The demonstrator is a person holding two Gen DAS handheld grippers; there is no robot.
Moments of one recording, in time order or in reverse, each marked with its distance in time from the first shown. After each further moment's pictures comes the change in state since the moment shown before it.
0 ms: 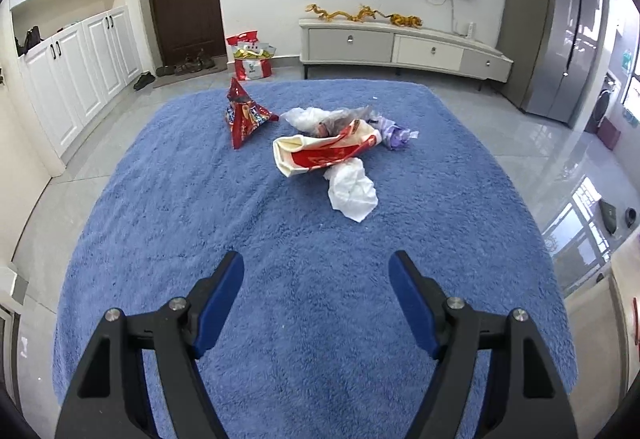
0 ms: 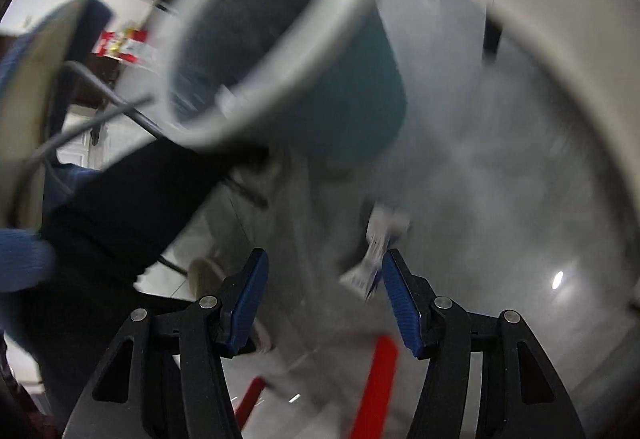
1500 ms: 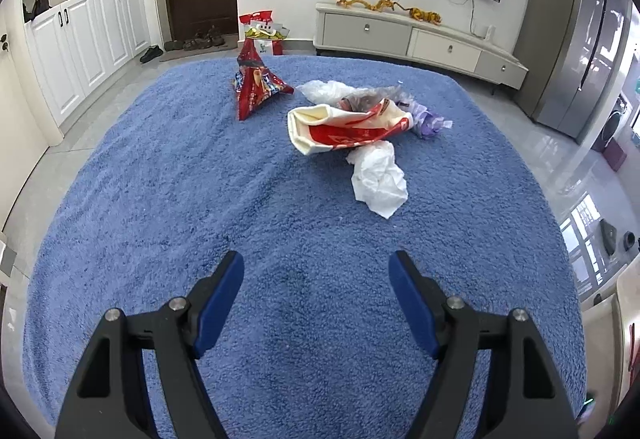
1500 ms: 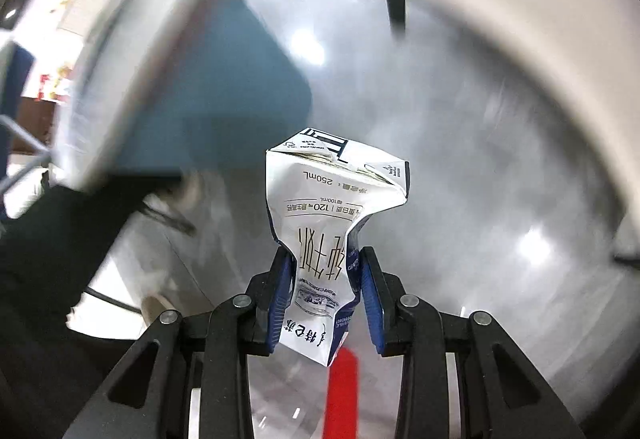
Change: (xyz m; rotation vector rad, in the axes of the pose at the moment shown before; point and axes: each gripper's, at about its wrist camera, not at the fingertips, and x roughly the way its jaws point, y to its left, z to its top) left arm 0.044 0.022 -0.007 -0.083 0.038 -0.020; right arm -0.070 -0.028 0.007 0.063 -0.230 -0.194
